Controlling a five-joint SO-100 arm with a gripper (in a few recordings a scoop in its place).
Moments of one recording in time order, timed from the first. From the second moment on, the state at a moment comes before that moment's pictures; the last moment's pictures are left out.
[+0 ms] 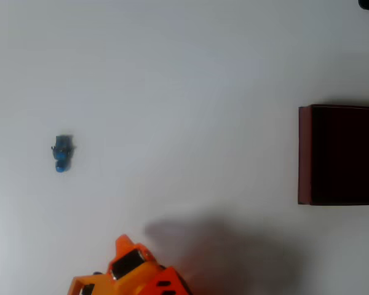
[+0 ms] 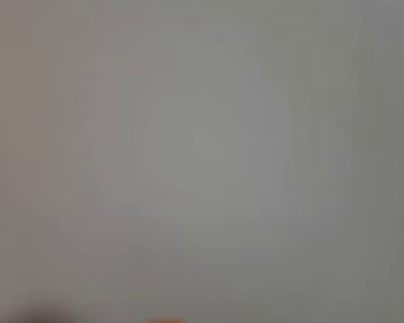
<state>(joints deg) -37.7 194.6 174.5 76.1 0.2</state>
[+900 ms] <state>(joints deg) -31.5 192.5 173.1 75.1 46.8</state>
